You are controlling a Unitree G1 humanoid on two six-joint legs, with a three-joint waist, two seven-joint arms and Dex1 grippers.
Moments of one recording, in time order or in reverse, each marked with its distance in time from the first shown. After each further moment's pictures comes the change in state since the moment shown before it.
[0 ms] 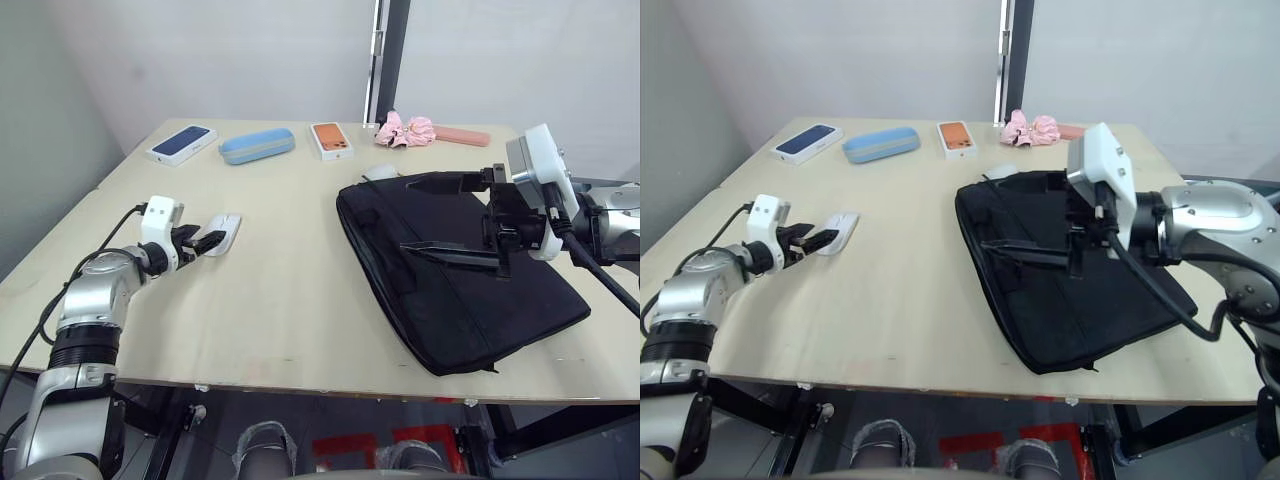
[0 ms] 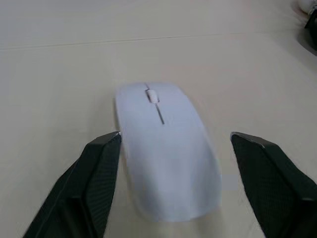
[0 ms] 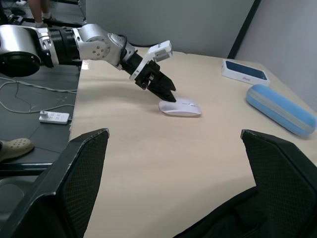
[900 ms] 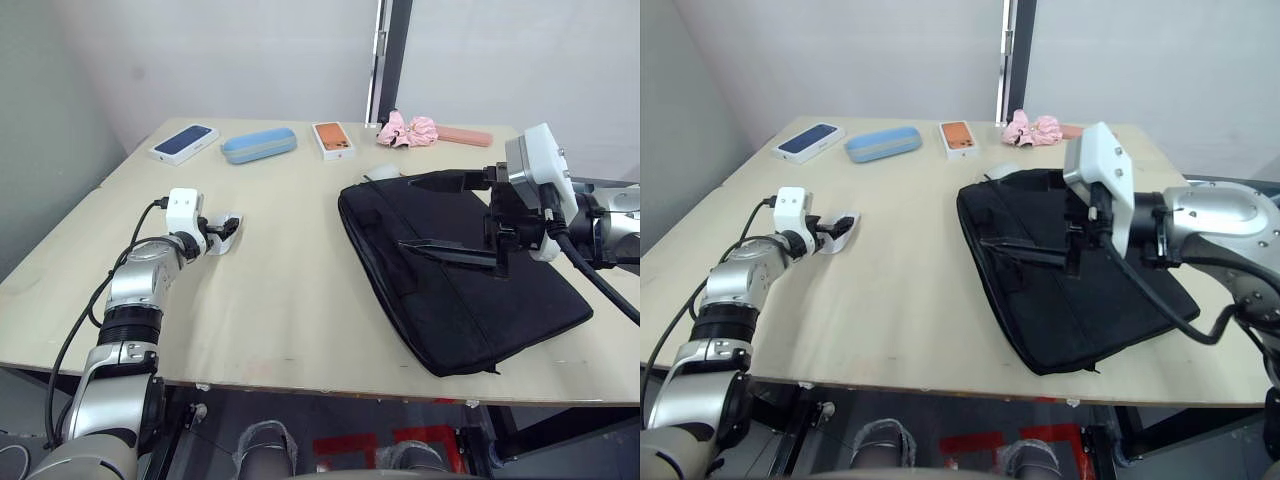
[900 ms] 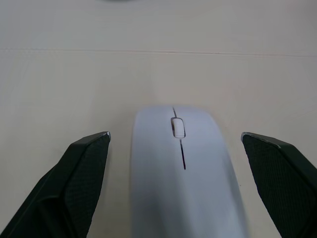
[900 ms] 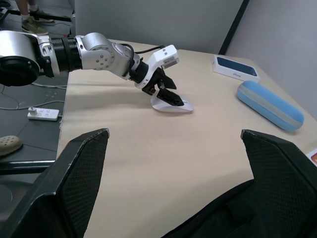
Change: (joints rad) left arm -0.103 -0.140 0.006 0.095 0.066 -0.015 0.289; right arm 0.016 -0.032 -0.015 -0.037 0.015 0.015 -0.060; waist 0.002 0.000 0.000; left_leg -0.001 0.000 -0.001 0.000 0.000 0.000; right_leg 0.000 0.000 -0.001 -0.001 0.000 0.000
